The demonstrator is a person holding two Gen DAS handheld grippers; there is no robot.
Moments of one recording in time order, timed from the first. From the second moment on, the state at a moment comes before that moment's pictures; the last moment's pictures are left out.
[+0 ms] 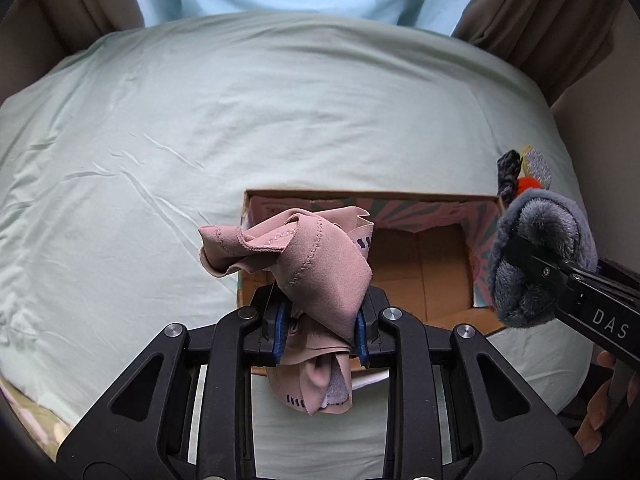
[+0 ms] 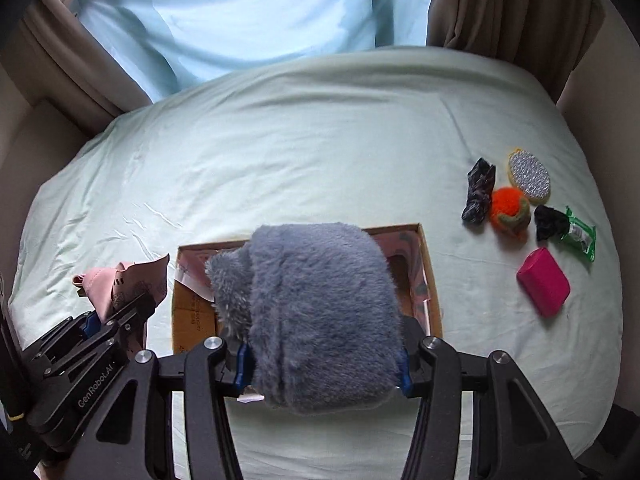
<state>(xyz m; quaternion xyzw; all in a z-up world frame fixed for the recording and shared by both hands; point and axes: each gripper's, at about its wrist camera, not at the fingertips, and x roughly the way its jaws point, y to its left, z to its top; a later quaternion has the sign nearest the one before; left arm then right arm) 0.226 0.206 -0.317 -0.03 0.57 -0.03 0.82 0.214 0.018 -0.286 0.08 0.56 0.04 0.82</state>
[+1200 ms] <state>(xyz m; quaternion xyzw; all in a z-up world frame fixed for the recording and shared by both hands) 0.262 0.156 -0.445 0.04 0.68 -0.10 0.72 0.291 0.018 -0.432 0.10 0.69 0.05 0.72</state>
